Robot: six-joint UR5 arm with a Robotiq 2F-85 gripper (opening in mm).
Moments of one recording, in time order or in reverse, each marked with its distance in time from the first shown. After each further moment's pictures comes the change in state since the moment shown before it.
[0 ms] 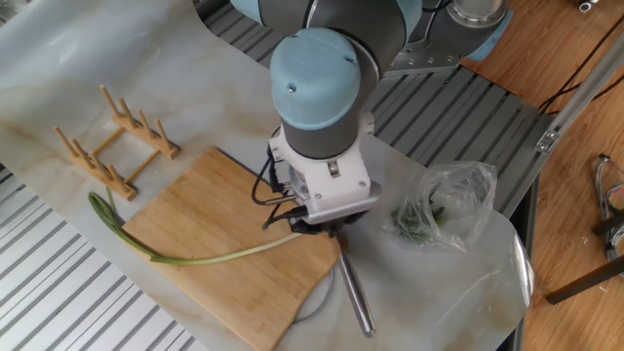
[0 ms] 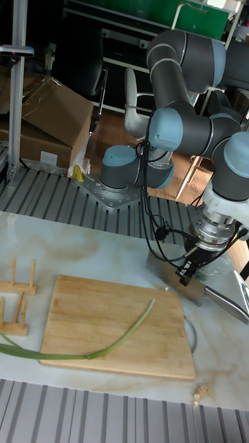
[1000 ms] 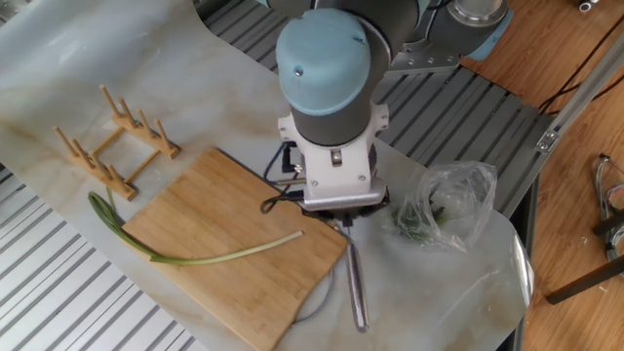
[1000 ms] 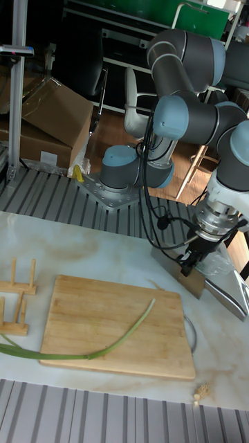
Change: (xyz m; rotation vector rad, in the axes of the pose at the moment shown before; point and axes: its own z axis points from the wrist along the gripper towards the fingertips) arm 0.018 0.003 -0.027 0.009 0.055 0.125
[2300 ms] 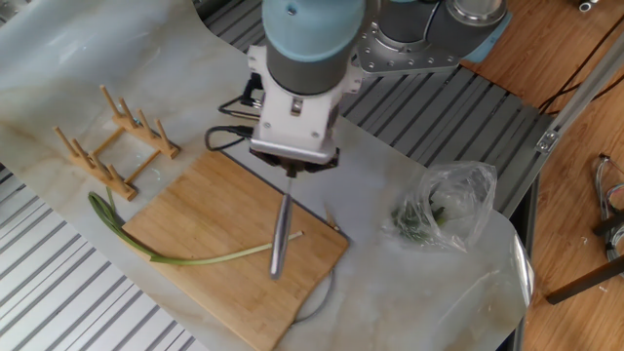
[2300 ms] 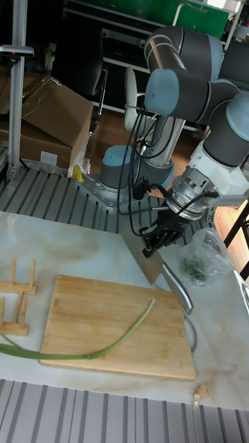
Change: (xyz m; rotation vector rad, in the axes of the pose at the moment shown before) arm 0.074 -0.078 -0.039 0.209 0.097 0.228
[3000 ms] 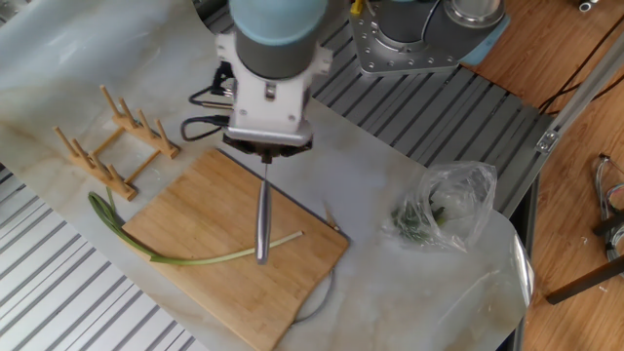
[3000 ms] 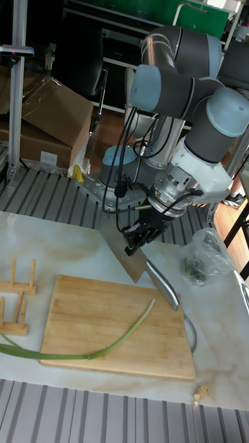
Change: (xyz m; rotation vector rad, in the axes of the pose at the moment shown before) arm 0.014 -0.041 0.005 0.019 0.002 -0.116
